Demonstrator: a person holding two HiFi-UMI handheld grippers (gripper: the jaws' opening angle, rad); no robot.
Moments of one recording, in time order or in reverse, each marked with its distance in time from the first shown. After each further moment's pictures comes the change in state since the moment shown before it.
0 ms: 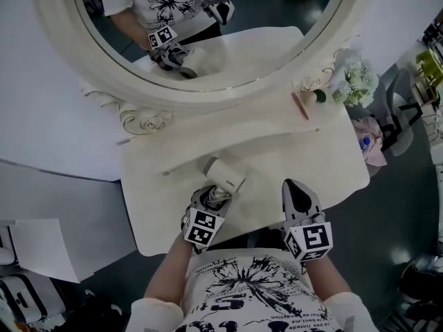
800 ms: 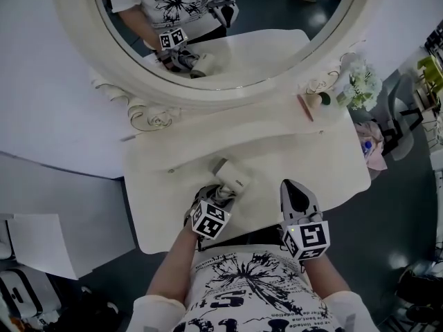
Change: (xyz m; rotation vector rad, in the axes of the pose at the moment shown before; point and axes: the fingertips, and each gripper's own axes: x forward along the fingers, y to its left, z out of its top) left arm 0.016 0.000 -0.025 0.064 0.152 -0.025; right arm 0.008 0.018 -0.005 -0.025 0.032 0.017
